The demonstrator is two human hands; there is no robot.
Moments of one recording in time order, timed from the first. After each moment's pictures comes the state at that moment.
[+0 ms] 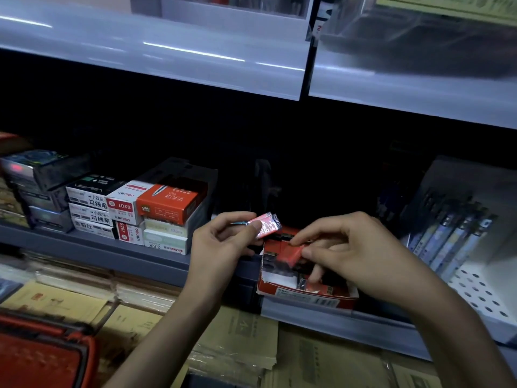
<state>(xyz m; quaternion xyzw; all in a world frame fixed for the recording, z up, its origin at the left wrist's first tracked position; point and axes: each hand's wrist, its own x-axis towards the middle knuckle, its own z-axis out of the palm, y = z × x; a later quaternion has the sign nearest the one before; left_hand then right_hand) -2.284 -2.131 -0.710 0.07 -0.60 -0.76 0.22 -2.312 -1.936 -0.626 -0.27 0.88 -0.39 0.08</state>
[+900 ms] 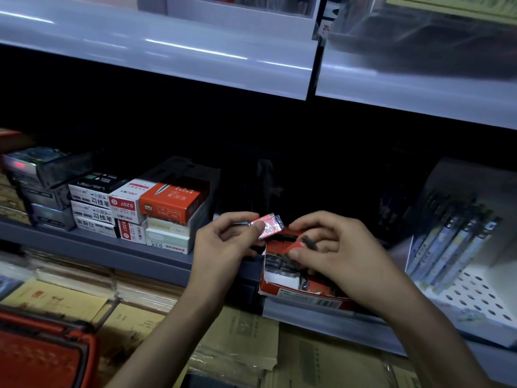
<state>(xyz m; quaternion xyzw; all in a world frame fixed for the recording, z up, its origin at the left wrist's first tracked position) -2.284 -2.130 -0.709 0.08 -0.60 -0.76 0.23 -2.315 -1.950 -0.646 -0.24 0.85 -0.47 0.05</state>
